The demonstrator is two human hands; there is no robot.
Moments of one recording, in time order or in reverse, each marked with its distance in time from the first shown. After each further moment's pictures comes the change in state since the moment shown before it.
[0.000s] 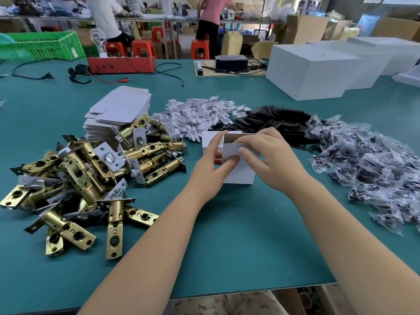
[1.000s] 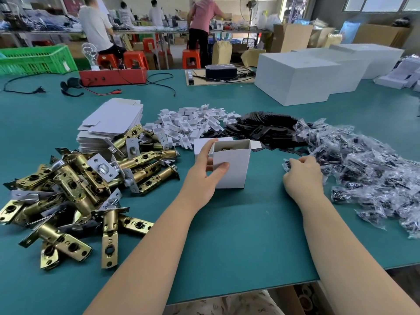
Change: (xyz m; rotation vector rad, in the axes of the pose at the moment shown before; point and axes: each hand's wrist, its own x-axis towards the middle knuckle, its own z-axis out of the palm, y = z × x) left_hand -0.005 0.004 0.001 0.031 0.007 -0.001; right_hand -0.041 0.079 -0.003 -0.423 -0.103 0.869
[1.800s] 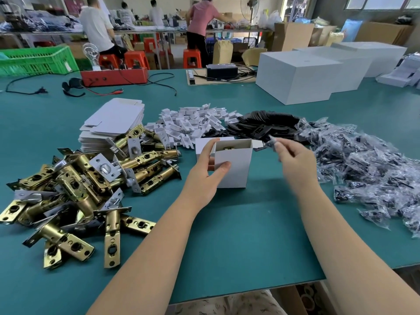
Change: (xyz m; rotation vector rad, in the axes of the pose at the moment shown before) left_hand 0.000 0.001 0.000 0.039 0.002 0.013; right_hand -0.009 -0.027 -0.013 0.907 0.172 -0.181
